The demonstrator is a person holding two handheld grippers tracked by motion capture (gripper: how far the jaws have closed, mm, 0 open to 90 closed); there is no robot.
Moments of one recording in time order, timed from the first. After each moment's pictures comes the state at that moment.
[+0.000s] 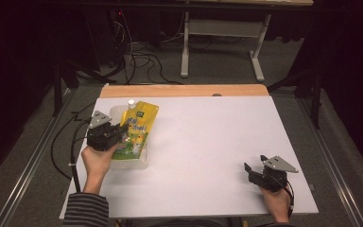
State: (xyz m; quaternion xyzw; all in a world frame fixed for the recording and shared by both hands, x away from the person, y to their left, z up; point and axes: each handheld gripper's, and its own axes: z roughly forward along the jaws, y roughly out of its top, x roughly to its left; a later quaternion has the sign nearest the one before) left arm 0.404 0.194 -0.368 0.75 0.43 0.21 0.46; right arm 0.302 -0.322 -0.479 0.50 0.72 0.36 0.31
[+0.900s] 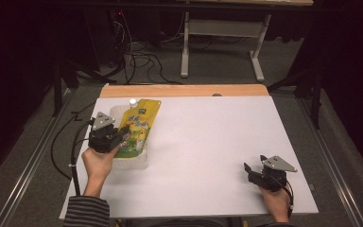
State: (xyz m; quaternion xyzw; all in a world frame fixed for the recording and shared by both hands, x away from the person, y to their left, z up) left arm 0.394 0.183 -0.367 0.75 0.42 0.23 0.46; right arm 0.303 -0.321 -0.479 0.50 0.73 0.36 0.31
